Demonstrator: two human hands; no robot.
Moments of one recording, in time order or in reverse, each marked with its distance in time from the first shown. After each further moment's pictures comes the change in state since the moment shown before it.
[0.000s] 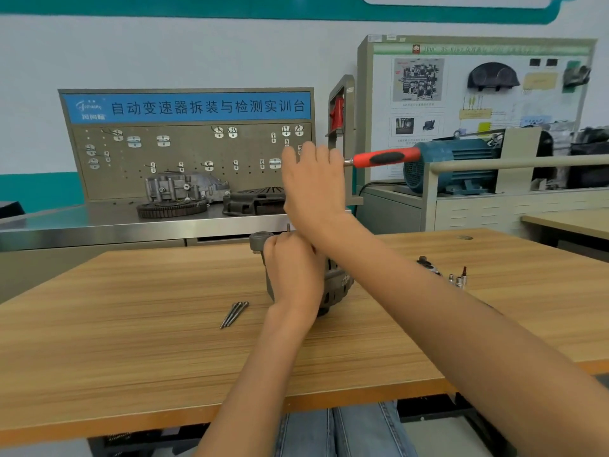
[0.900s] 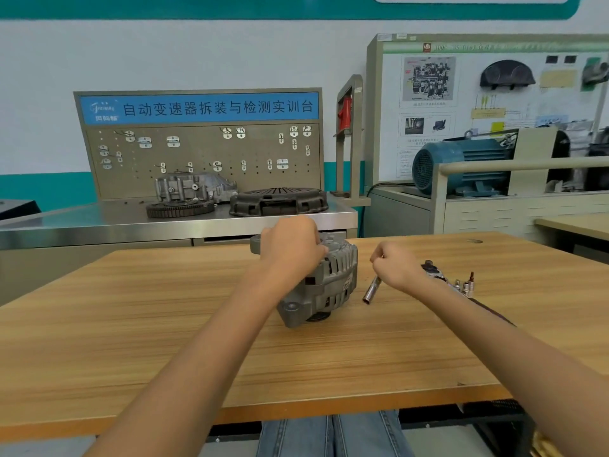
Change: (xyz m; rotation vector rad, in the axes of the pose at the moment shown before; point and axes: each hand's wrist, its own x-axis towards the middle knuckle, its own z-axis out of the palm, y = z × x) left_hand 0.039 0.009 -0.024 0.260 -0.443 0.059; right_hand -0.096 0.113 0.069 0.589 -0.732 0.540
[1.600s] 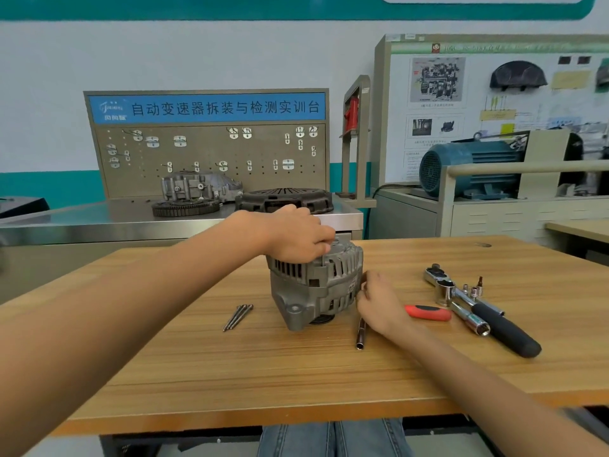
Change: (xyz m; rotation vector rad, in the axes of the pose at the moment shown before) left_hand 0.031 -0.014 -0.027 0.527 -0.440 0.537; right_hand -0.017 0.014 0.063 0.024 0.087 -0.148
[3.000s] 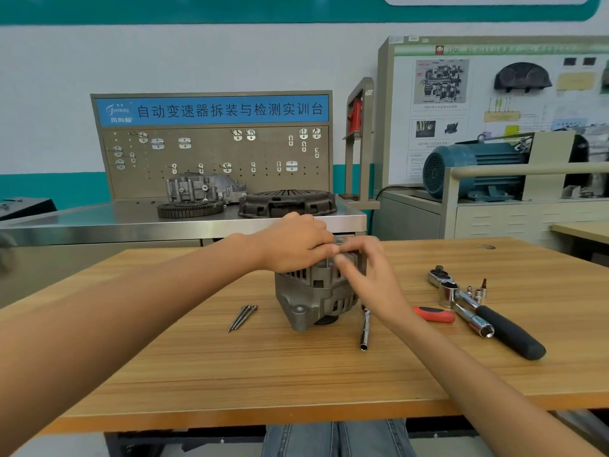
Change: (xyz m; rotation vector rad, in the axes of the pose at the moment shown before) left_hand -0.002 -0.007 0.027 -0.200 0.289 0.076; right_hand -0.012 -0.050 -0.028 0.580 0.220 -0.302
